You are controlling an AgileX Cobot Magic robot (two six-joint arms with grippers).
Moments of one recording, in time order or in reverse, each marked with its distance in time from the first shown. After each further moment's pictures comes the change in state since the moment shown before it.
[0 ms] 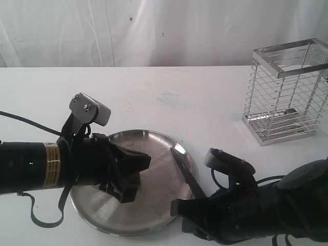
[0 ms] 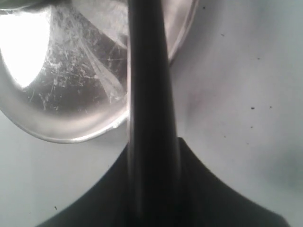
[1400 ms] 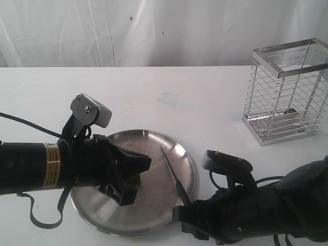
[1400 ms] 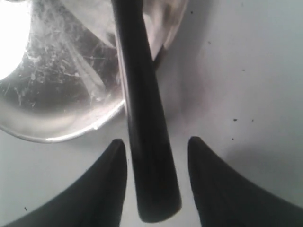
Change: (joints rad) left arm 0.000 0.000 0.000 0.023 -0.004 0.000; right arm 0.000 0.020 0.000 0.000 -0.022 -0.118
